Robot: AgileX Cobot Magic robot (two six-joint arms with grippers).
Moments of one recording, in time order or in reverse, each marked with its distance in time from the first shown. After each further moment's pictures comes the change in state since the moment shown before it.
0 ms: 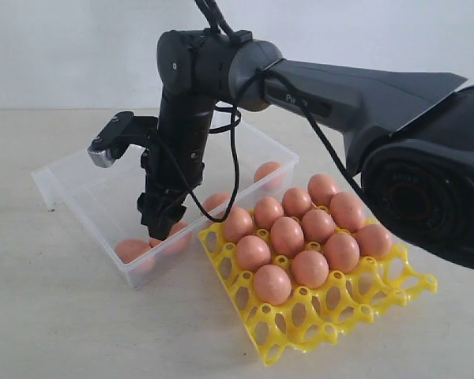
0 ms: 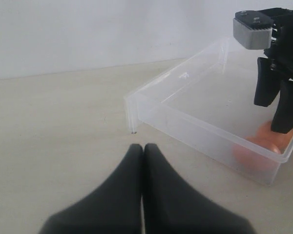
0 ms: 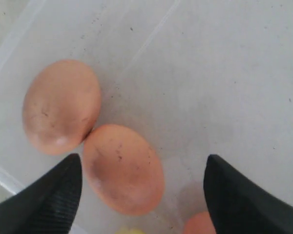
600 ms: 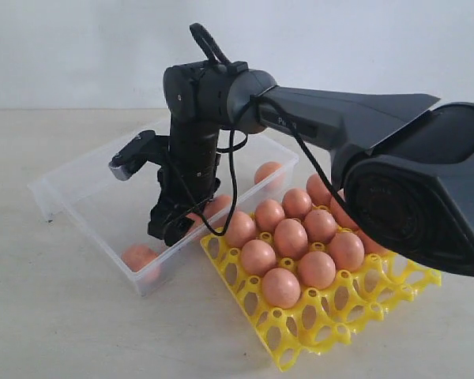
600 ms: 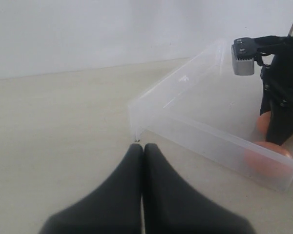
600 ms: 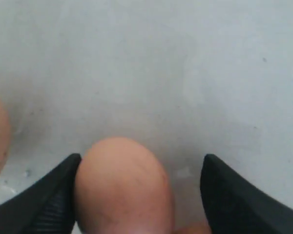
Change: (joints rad) left arm 0.000 0.000 0.000 0.000 0.000 0.000; right arm -0.012 0.074 0.000 -0.090 -0.041 0.209
